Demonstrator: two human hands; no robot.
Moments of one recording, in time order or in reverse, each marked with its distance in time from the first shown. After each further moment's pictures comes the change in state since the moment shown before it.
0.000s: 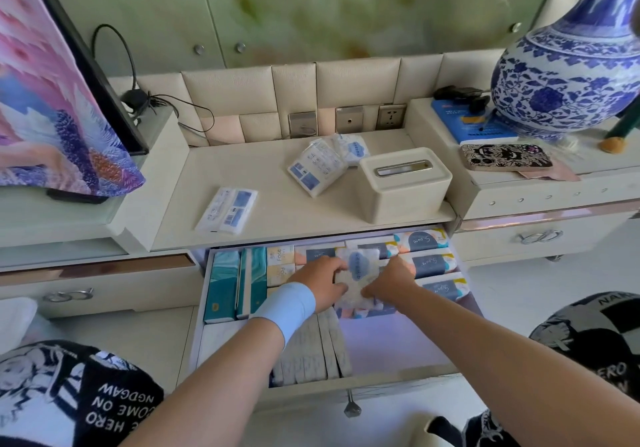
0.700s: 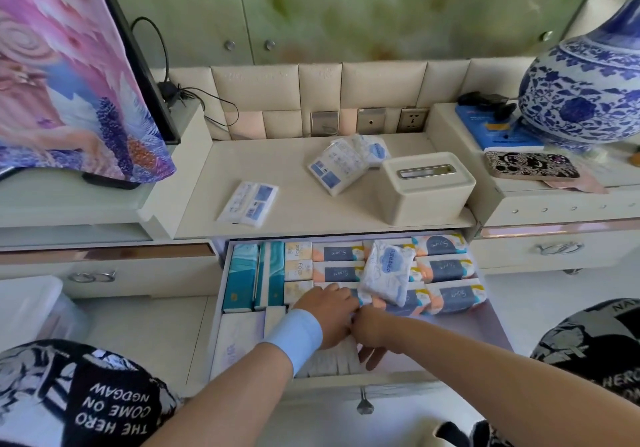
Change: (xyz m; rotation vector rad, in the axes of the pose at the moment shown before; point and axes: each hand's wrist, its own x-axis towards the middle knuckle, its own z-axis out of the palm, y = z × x) left_hand -0.033 -0.024 0.029 0.616 -0.093 0.237; right_hand -0.054 -0.029 0.058 -0.024 -0.507 -0.138
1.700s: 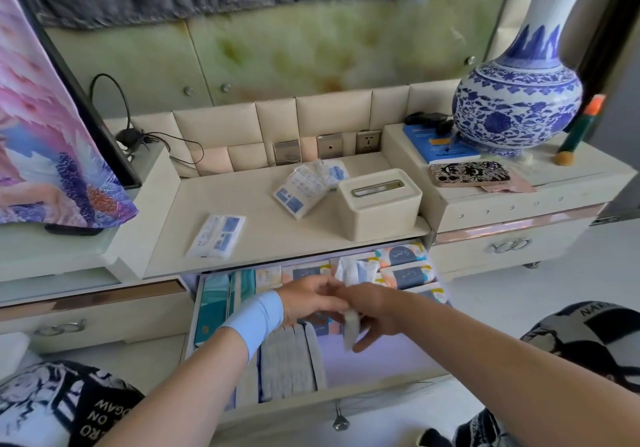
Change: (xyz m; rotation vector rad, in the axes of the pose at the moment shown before) left_hand 0.000 0.013 -0.075 -1.362 -0.143 -0.128; right_hand -0.069 0.018 -0.069 0.630 -0.047 -0.073
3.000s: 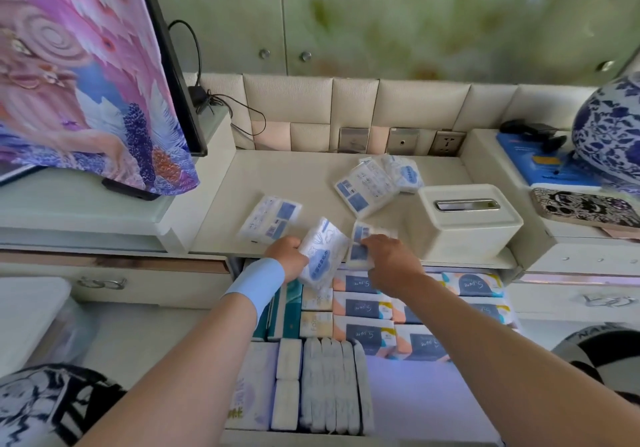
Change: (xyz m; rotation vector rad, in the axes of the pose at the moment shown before) left_hand 0.026 -0.047 -0.153 0.263 0.650 -0.228; right_hand 0.137 -0.083 0.000 -1.081 0.631 -0.528
